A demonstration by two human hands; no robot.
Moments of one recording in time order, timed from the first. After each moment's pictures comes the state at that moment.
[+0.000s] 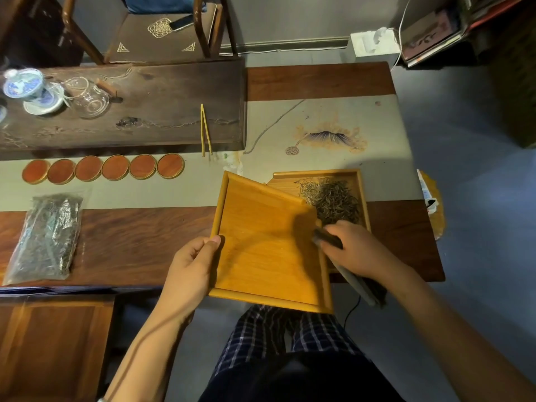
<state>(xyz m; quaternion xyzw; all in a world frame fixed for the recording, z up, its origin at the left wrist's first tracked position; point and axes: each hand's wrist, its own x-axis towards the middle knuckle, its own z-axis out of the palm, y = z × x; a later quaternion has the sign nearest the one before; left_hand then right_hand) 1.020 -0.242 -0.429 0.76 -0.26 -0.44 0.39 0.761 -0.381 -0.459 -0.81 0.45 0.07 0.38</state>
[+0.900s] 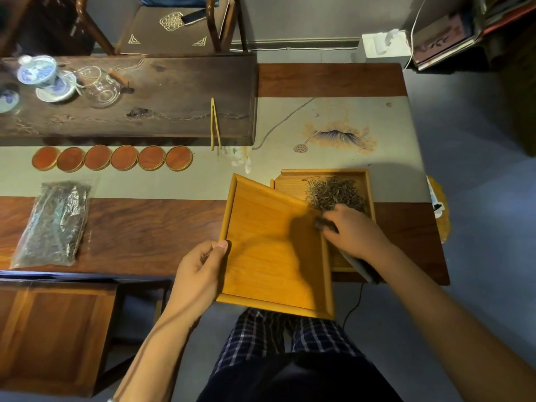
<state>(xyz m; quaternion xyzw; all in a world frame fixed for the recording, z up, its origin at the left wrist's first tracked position) 1.012 -0.224 -0.424 0.77 -0.32 -0.41 0.37 0.779 -0.404 -0.480 -0.86 0.43 0.07 0.26</state>
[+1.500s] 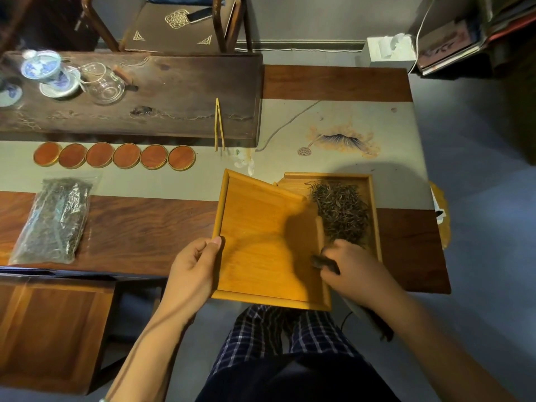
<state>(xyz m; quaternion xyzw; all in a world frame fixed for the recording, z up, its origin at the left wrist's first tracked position) 1.021 -0.230 -0.418 0.78 -0.30 -0.40 0.38 0.774 -0.351 -0.450 -0.84 0.42 0.10 0.32</state>
